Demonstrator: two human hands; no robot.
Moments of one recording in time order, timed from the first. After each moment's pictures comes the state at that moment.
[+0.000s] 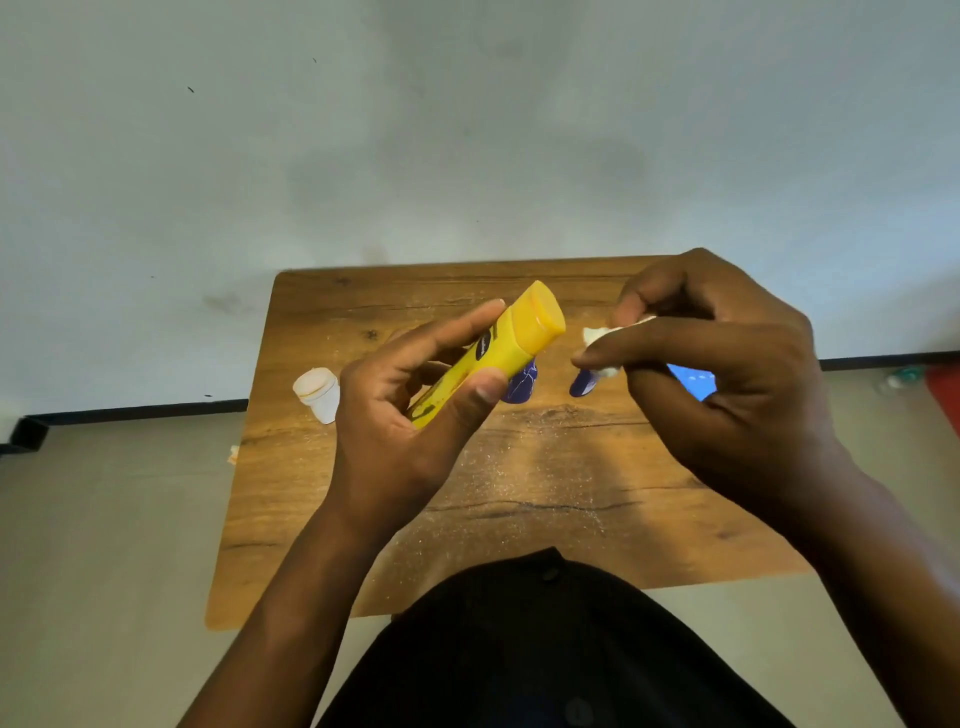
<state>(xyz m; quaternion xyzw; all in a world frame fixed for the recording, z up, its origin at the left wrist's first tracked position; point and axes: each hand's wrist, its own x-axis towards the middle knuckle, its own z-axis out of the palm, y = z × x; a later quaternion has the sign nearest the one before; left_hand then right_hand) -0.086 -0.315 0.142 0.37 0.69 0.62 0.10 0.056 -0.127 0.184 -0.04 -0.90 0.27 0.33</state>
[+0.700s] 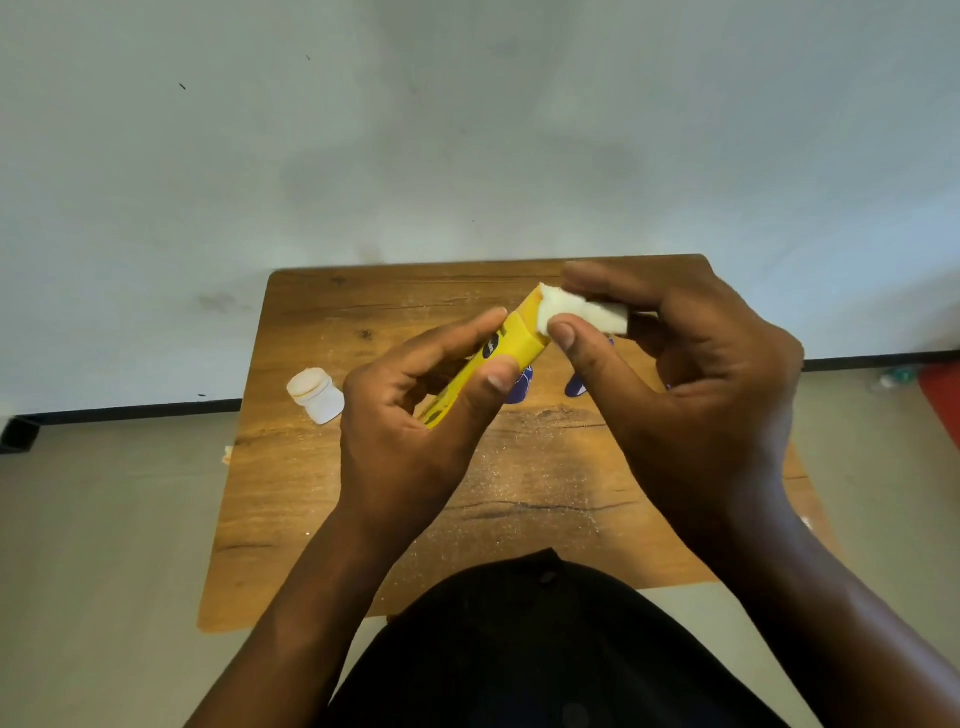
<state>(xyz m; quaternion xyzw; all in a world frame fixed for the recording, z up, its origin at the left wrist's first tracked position) -0.073 -0.306 0.145 0.33 0.69 0.64 0.08 0.041 -0.163 0.187 -0.14 -0.82 0.36 0.43</state>
